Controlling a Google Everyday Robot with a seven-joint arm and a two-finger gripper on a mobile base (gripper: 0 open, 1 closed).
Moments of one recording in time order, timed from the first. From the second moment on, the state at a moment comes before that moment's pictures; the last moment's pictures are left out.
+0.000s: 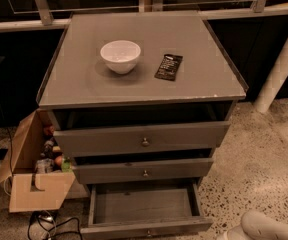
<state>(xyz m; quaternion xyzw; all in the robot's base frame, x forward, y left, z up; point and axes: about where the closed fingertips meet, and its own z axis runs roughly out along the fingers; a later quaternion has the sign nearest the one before) 0.313 -0.257 0.257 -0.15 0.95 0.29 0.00</state>
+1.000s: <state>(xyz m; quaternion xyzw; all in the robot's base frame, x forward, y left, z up) 0.333 -0.258 0.220 -0.09 0.95 0.31 0.03</state>
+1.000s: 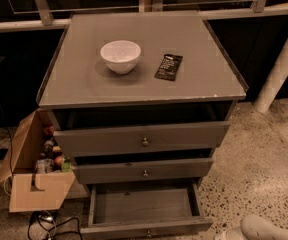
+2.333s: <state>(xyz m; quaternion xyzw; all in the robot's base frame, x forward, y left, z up) 0.373 -0.263 0.176 0.00 0.94 0.34 0.08</state>
